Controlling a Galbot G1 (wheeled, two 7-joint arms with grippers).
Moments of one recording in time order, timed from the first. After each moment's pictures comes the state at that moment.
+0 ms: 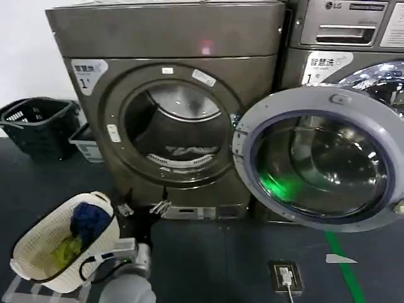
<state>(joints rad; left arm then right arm) 1.32 -1.42 -0.30 -2.22 -0.06 0.36 -0.38 -1.87 1.00 2.37 1.88 0.88 -0.32 0.13</state>
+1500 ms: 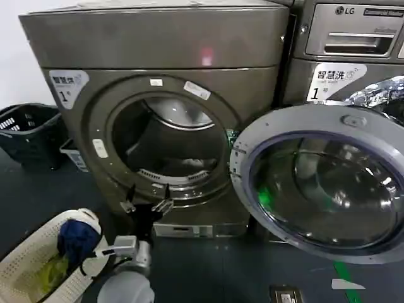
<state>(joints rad) 1.30 -1.39 -0.30 -2.21 -0.06 0.36 -0.34 -1.88 1.01 2.36 1.87 0.89 -0.20 0.12</state>
